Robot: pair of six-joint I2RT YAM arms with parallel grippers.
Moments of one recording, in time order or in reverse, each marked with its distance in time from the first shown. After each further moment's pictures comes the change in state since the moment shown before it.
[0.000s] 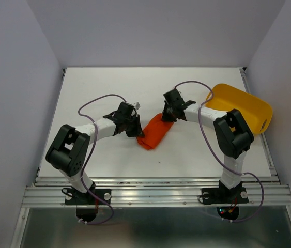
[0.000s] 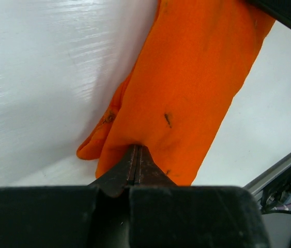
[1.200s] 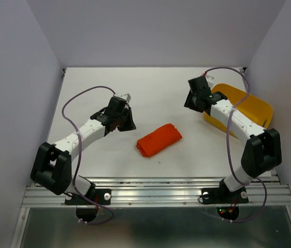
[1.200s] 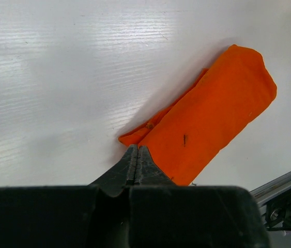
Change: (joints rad) left arm 0.021 -0.237 0.045 -0.199 -0.182 0.037; right arm -0.119 -0.352 -0.014 -0.272 0.265 -0.063
